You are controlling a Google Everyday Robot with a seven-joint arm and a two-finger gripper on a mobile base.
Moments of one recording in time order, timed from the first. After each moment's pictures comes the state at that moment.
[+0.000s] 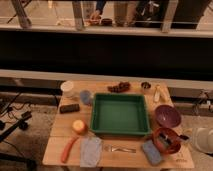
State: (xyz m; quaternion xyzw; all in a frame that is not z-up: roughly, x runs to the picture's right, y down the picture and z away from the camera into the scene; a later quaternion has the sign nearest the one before) arm 0.389 0.228 0.666 -0.12 0.02 0.16 0.98
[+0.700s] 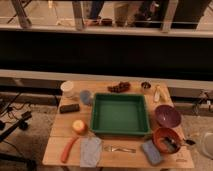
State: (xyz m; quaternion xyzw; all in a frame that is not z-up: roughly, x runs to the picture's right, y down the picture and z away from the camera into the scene) arm 0.420 0.245 0.653 -0.13 0.05 0.18 0.97
